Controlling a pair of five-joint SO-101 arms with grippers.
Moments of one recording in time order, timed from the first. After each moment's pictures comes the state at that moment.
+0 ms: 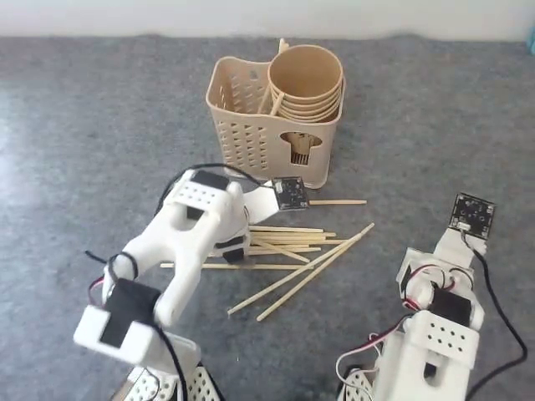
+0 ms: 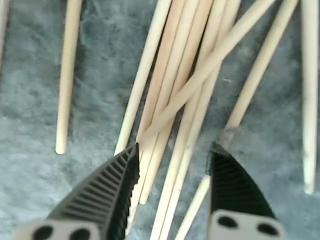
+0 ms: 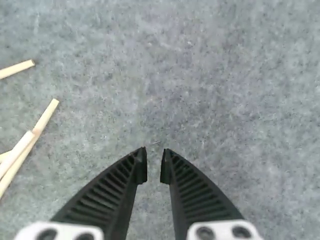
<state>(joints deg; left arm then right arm) 11.7 3.7 33.7 66.0 -51.4 18.5 -67.8 82.4 51.2 0.0</state>
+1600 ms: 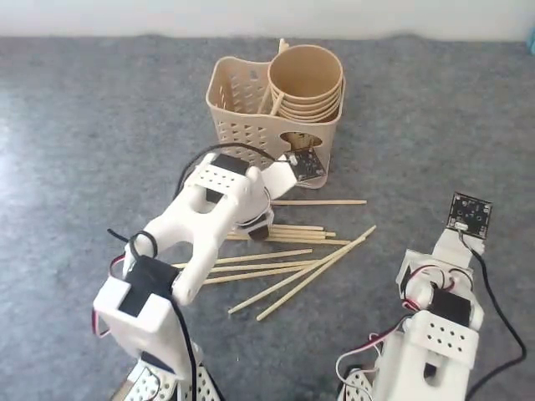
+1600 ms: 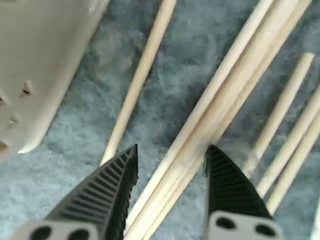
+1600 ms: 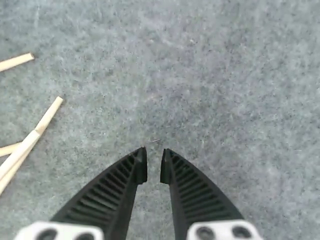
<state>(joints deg) 14.6 11.9 22.5 62.1 -39.4 18.5 -67.8 82.7 51.2 1.5</state>
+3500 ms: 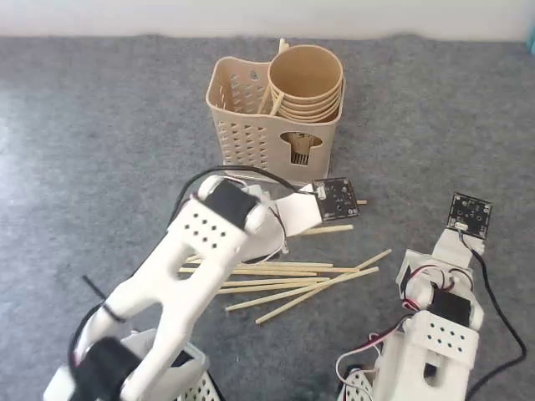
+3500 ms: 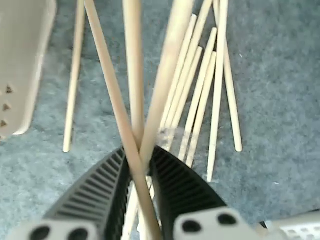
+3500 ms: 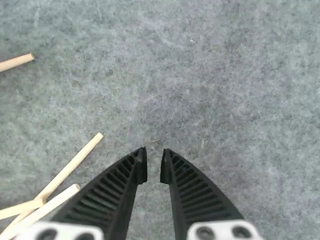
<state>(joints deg) 28.5 -21.5 27.1 85.5 -34.6 18.5 -67.8 82.7 51.2 1.5</state>
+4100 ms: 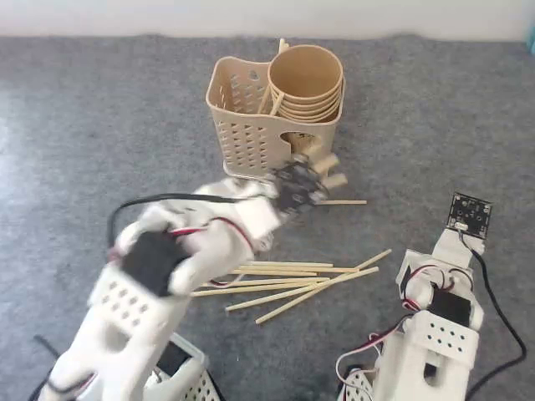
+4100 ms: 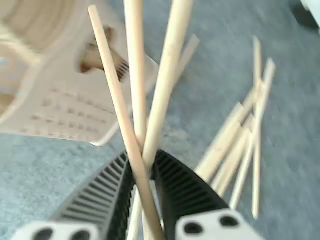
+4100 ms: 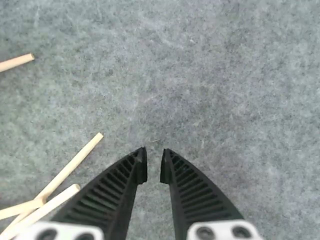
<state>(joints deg) 25.5 -47.8 27.1 81.8 -20.3 18.5 -67.8 82.7 51.2 1.5</state>
